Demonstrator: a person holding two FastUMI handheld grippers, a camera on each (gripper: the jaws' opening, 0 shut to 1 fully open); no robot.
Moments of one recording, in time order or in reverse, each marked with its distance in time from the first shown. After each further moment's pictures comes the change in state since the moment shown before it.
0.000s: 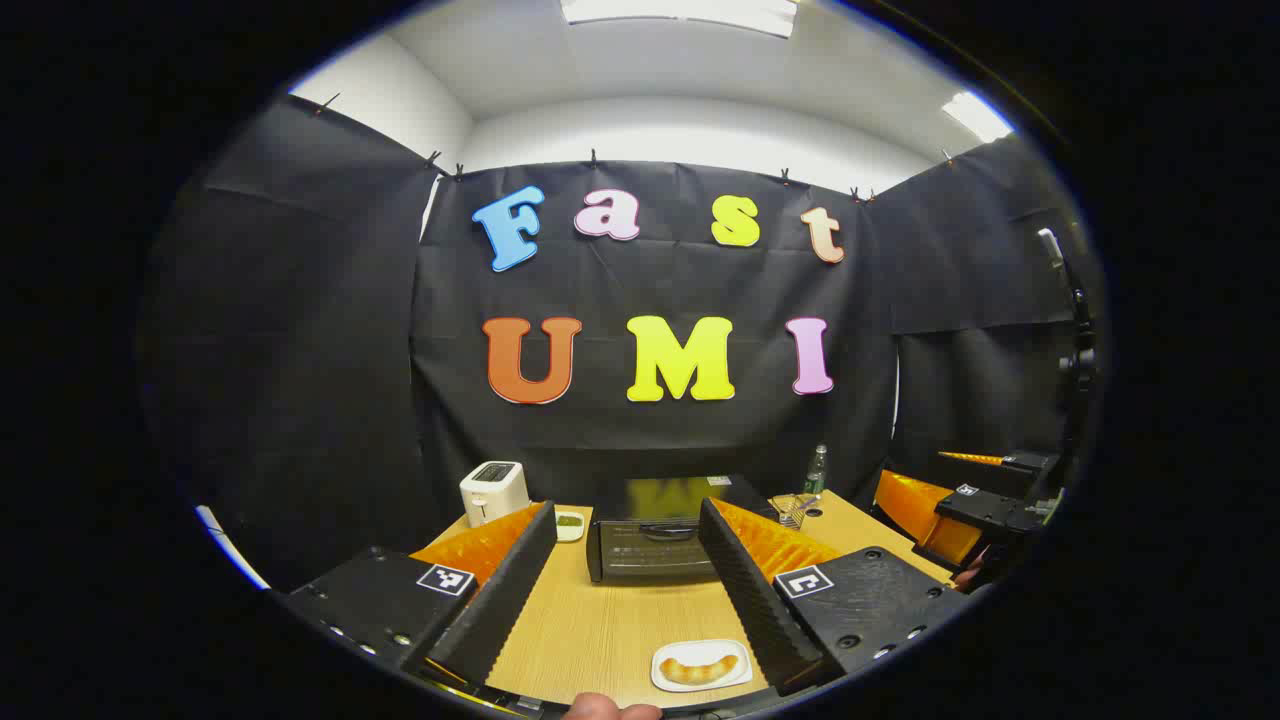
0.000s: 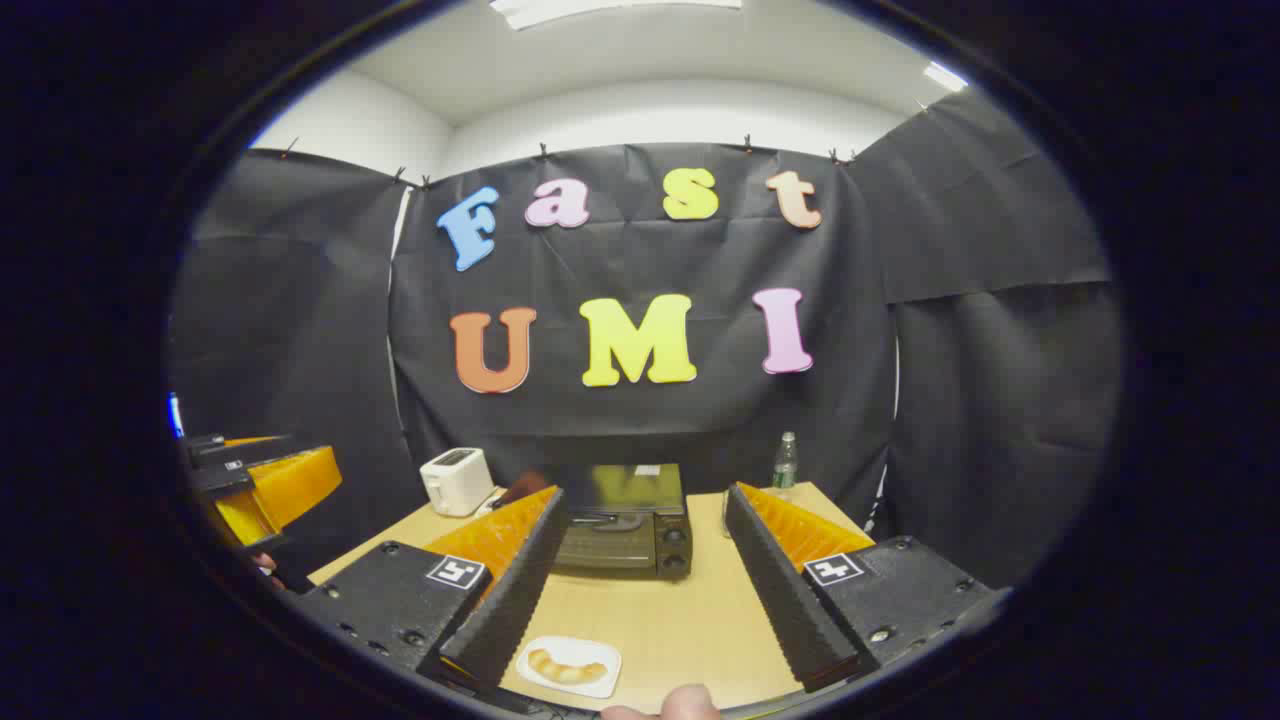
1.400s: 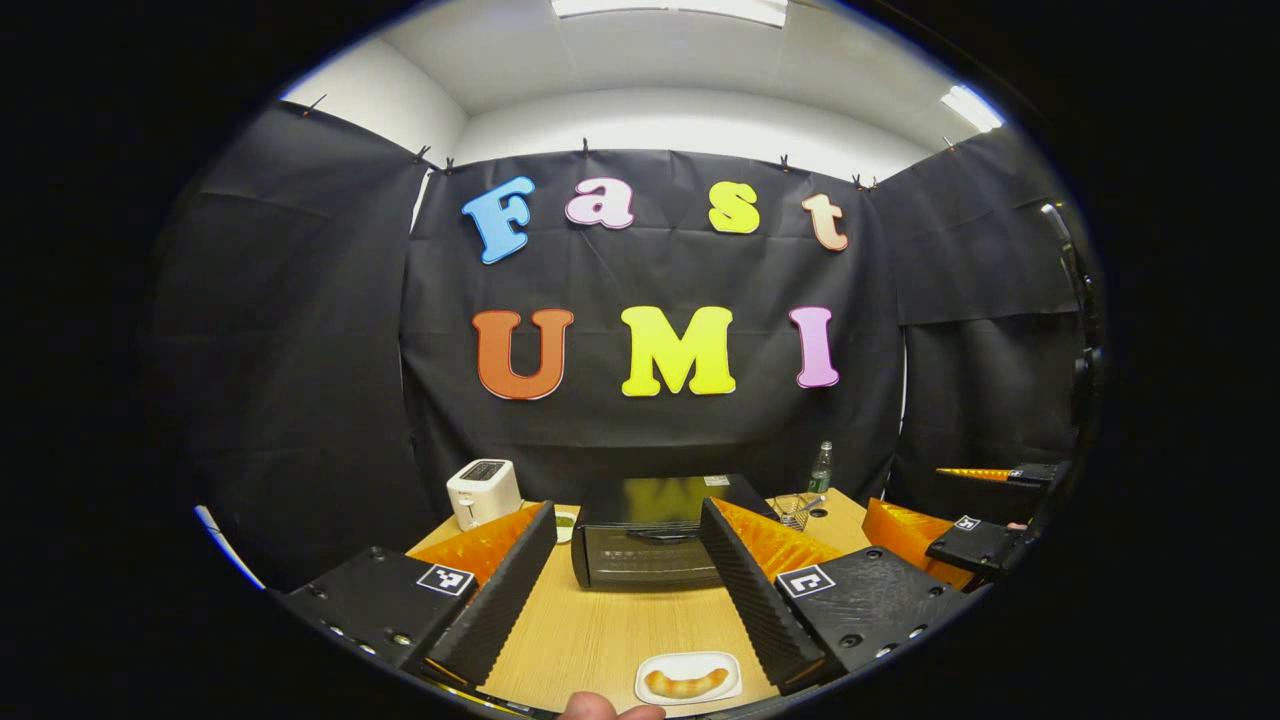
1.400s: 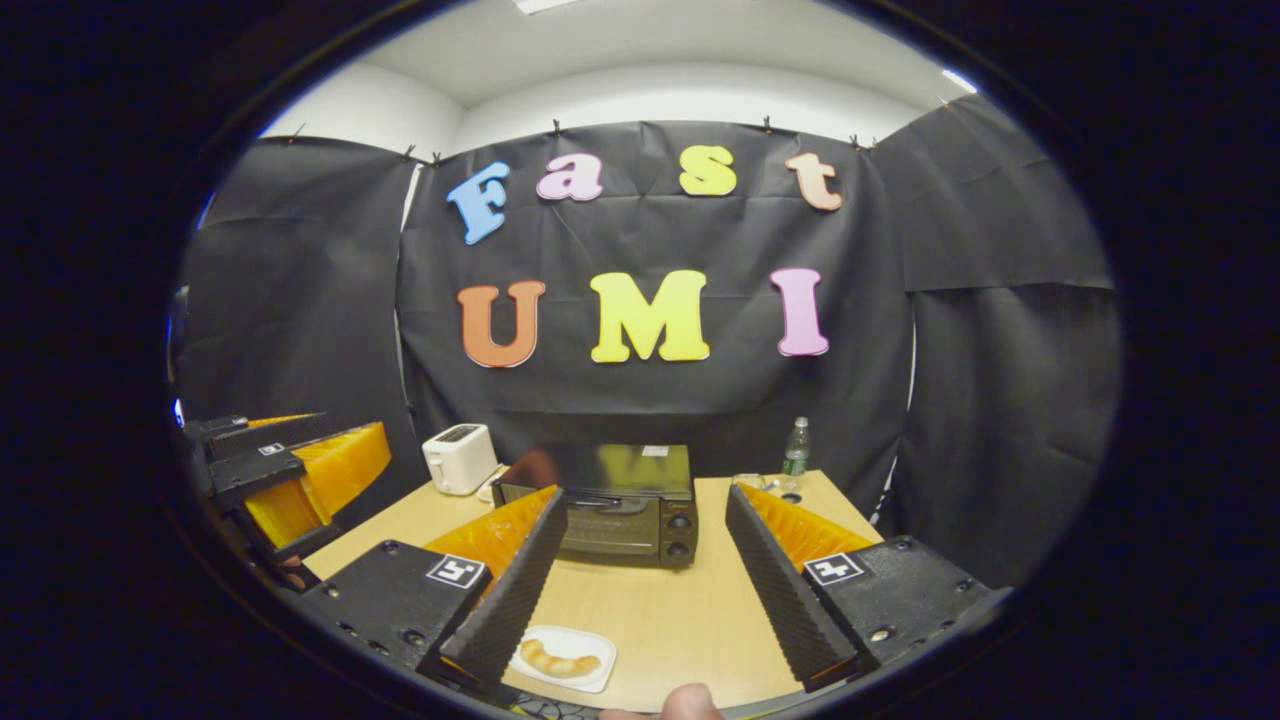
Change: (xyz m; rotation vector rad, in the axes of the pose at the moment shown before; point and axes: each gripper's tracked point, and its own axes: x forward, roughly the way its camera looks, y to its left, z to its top) left arm 0.048 -0.032 -0.014 0.005 0.020 0.005; right arm 0.027 0.000 -0.011 -0.029 0.059 0.026
